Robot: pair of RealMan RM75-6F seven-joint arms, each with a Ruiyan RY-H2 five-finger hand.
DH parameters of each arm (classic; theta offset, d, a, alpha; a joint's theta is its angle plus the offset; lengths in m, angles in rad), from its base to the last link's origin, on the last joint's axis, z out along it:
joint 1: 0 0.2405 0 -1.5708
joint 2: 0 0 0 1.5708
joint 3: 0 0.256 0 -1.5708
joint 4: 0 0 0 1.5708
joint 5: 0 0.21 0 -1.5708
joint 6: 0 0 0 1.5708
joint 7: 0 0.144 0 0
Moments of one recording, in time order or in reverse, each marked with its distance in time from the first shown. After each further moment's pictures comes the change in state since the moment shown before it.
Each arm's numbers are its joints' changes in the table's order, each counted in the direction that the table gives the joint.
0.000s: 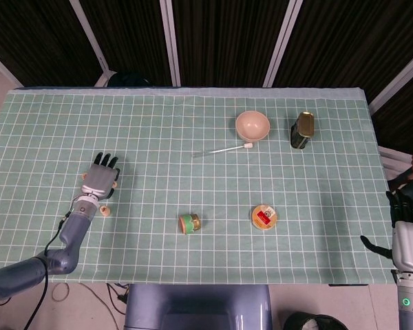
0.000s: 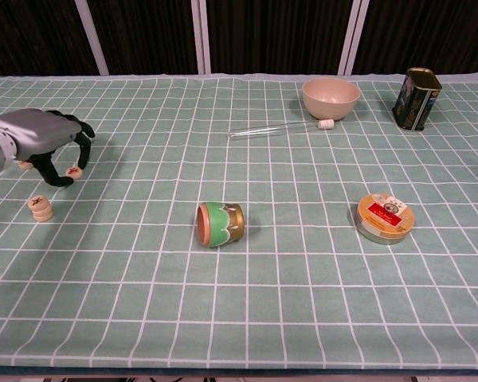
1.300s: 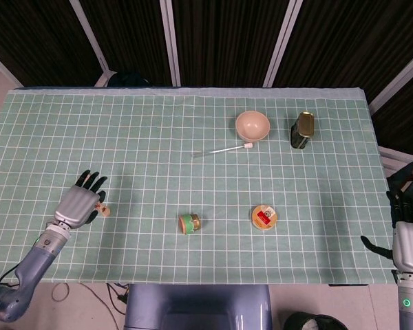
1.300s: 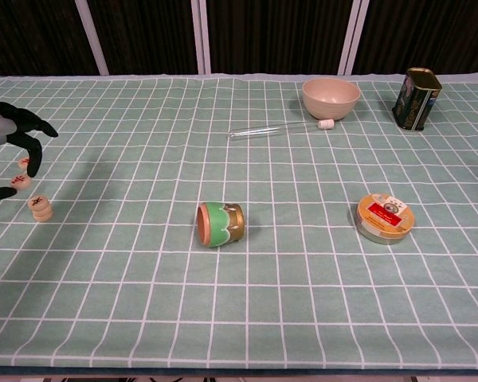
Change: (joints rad) left arm 0.186 0.318 0.145 -0.429 0.341 0.209 -0.124; right arm -0.003 0.002 -0.001 -0.002 -0.007 0.008 0.000
